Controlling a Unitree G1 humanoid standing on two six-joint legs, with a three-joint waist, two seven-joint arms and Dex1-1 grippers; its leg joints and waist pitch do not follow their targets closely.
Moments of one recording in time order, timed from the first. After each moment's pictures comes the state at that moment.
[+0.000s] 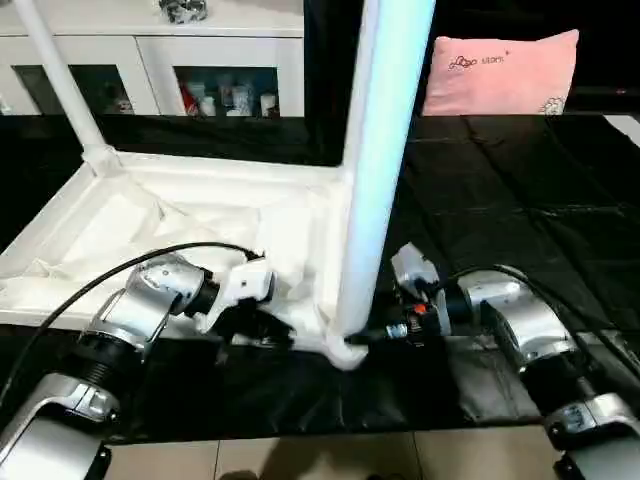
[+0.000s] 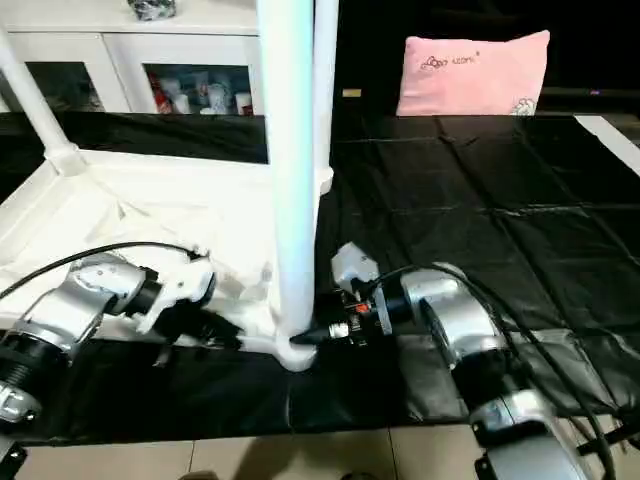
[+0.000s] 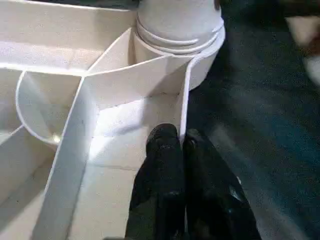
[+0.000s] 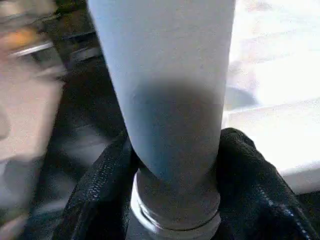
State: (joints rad) left arm -0.59 0.46 -0.29 0.58 -0.01 0.12 -1.31; right arm -0.52 -0.28 0.17 0.56 0.18 0.16 1.20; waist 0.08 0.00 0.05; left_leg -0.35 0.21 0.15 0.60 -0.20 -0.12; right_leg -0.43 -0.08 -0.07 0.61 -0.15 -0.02
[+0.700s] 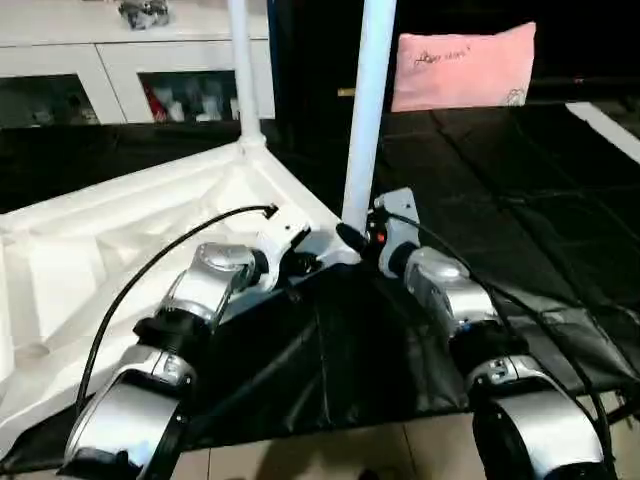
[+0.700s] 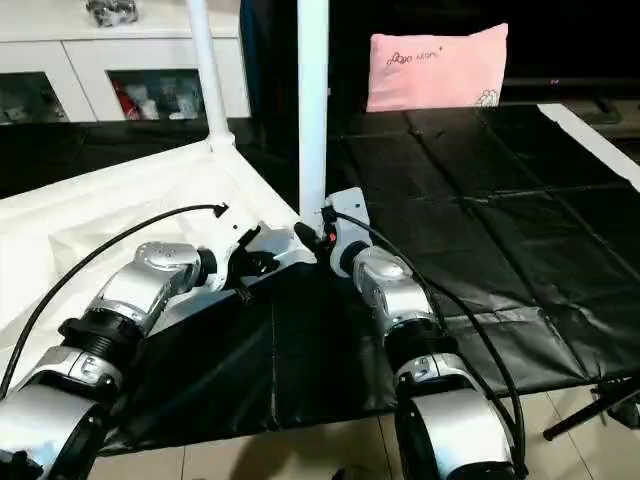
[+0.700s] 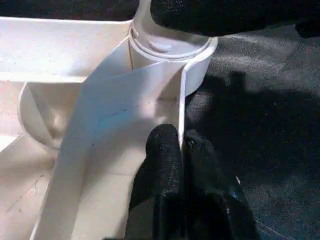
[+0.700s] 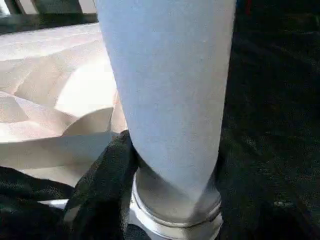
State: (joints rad) left arm -0.71 0.22 -0.20 0.71 0.03 0.33 -0.79; right arm -0.73 -0.03 -0.02 0.91 0.13 0.10 0.47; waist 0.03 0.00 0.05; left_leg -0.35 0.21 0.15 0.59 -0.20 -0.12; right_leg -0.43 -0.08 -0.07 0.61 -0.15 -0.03
